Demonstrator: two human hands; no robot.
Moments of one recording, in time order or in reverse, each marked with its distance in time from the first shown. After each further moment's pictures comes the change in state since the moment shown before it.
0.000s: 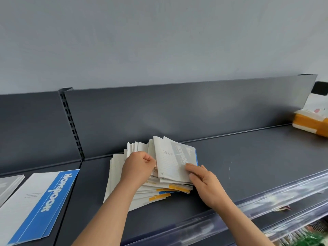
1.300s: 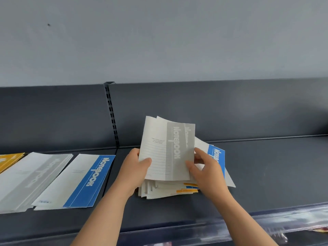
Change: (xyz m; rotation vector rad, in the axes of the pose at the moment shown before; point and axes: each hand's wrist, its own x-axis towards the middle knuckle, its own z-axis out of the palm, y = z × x) left_hand -0.040 -0.044 -0.065 -0.407 0.075 -0.189; right_hand 0.010 -0.075 0.050 0.218 0.080 -0.061
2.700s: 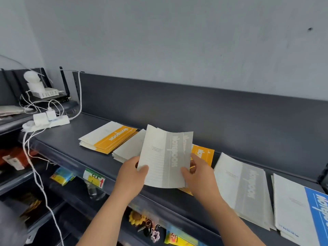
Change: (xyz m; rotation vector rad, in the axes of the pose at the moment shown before) left_hand -0.077 -0.176 -0.523 0.216 0.539 -0.120; right_hand -0.085 -0.247 0.517 -0.058 -0.494 -0.236
